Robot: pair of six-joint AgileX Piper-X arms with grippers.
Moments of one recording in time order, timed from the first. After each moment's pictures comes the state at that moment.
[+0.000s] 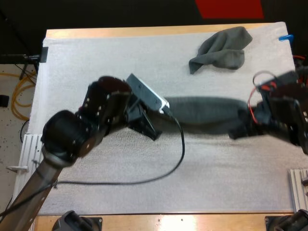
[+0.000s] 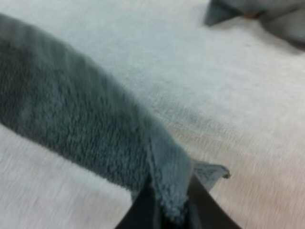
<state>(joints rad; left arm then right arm) -0.65 1.15 -1.44 1.15 0.05 -1.67 0.54 1.05 -1.36 1.27 0.01 -1.78</state>
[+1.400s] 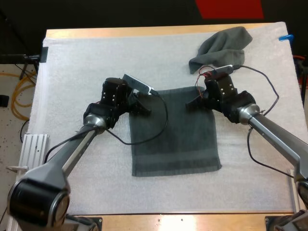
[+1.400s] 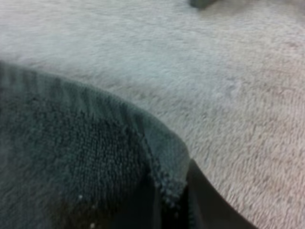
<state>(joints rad) -0.30 1.60 -0.92 0.24 0.08 -1.59 0.48 1.72 -1.10 0.39 0.08 -1.72</state>
